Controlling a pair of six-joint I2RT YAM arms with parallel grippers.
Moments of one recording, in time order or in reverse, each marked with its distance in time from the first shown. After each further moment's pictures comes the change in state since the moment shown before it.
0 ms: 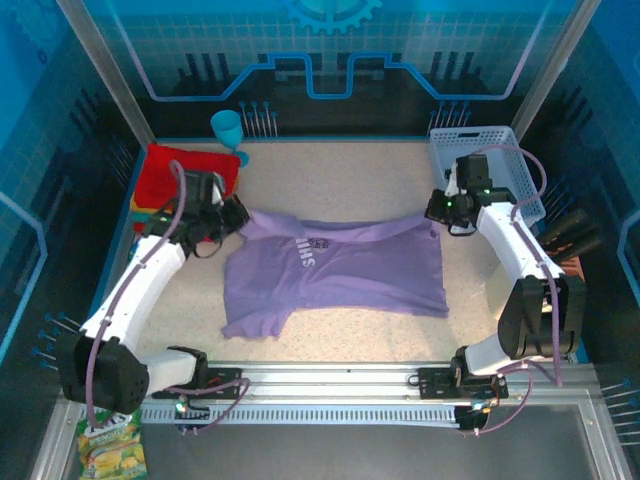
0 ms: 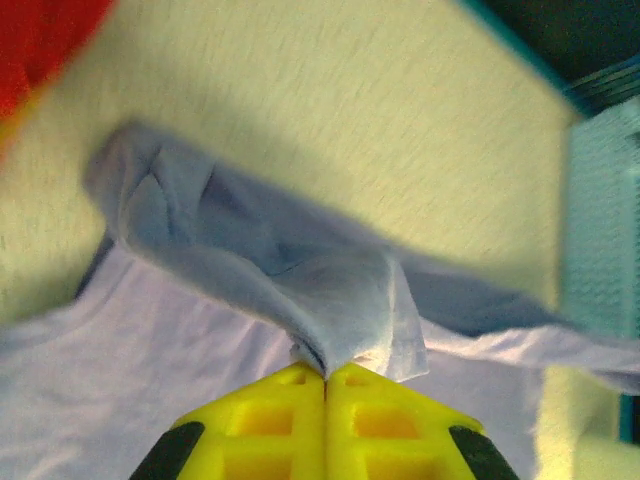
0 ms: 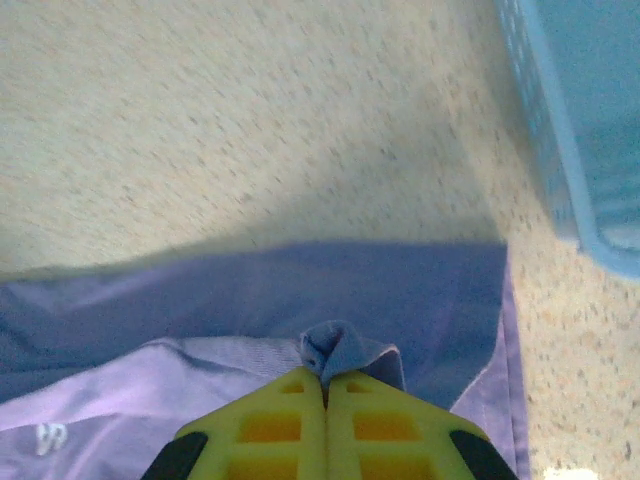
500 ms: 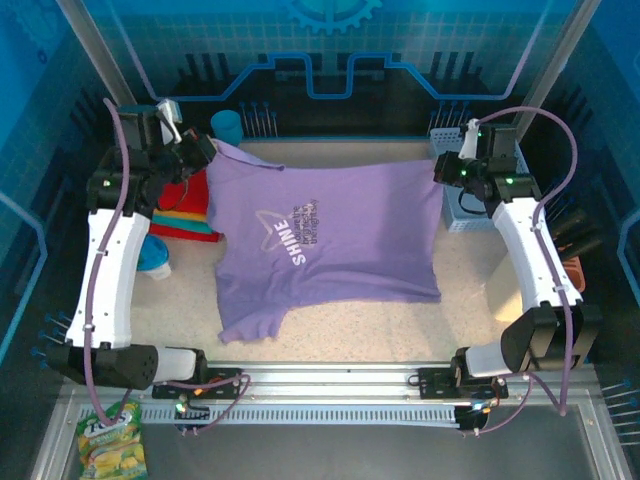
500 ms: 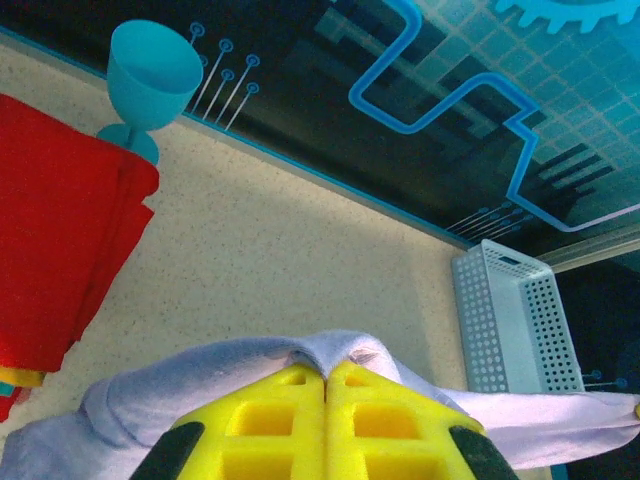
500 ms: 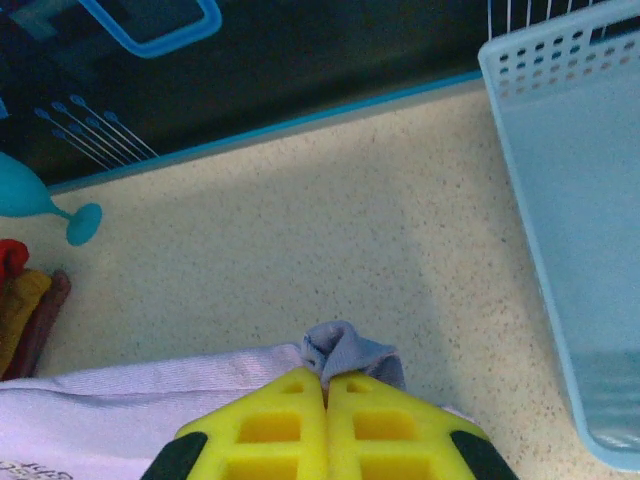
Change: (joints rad) left arm 0.126 0.117 0.558 -0.200 0.030 0.110; right arm -0.007 -0.076 0.205 0.064 -0.035 -0.038
